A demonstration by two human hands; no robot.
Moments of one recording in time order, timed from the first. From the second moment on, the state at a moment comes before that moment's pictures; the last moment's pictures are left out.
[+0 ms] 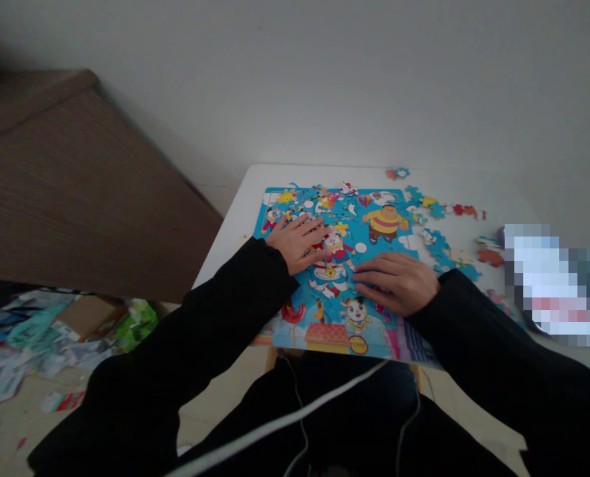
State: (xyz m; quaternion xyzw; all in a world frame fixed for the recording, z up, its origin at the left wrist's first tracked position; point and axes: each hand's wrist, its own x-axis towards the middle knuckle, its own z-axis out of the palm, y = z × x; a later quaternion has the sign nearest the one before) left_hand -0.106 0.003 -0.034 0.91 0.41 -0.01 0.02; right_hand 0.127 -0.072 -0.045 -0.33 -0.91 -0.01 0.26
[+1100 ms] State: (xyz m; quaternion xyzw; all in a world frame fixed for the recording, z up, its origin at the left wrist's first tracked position) left_hand -0.105 0.011 -0.056 0.92 0.34 0.18 0.02; right_hand 0.126 -0.071 -0.049 -0.34 -0.91 -0.05 0.25
